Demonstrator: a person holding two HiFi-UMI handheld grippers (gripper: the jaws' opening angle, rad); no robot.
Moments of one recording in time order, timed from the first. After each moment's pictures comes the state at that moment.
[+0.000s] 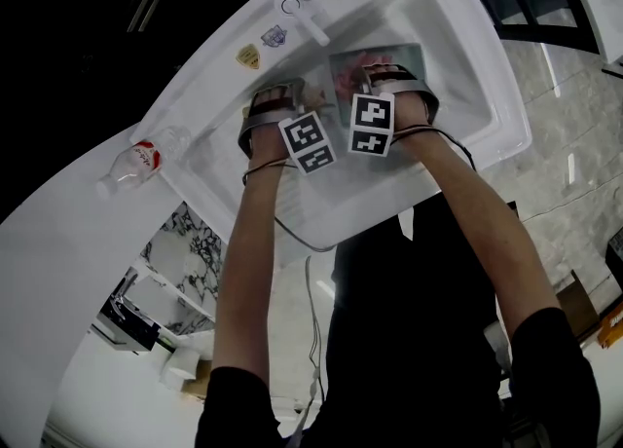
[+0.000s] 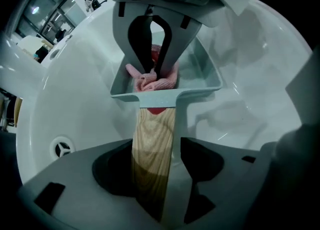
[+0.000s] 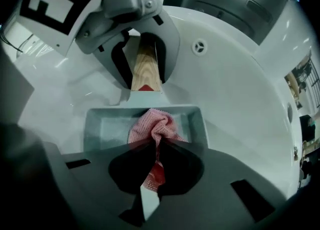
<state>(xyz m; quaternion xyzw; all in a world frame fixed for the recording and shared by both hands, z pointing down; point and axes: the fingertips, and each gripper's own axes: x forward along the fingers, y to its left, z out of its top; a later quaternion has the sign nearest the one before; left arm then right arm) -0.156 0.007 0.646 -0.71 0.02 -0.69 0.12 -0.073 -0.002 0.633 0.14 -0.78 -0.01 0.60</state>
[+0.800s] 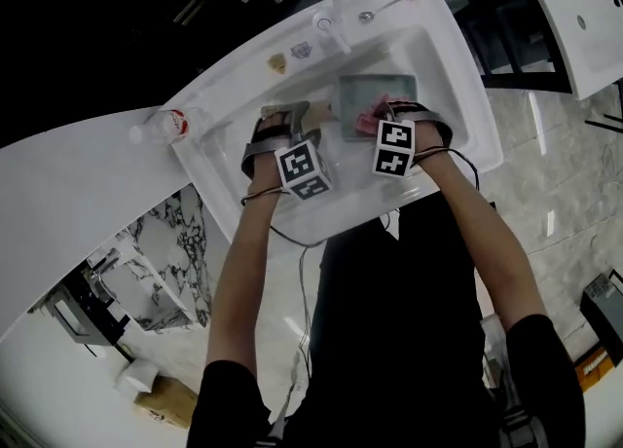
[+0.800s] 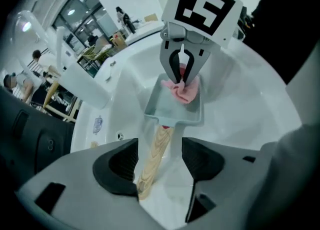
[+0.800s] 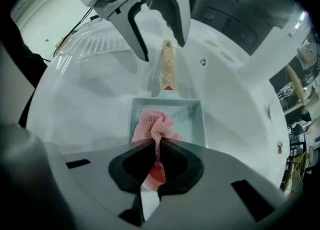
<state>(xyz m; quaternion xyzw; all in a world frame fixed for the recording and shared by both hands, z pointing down) -0.150 0.028 0.536 -0.77 0.14 -0.61 0.09 -0.038 0.053 0.577 0.08 -0.78 0.00 0.62</state>
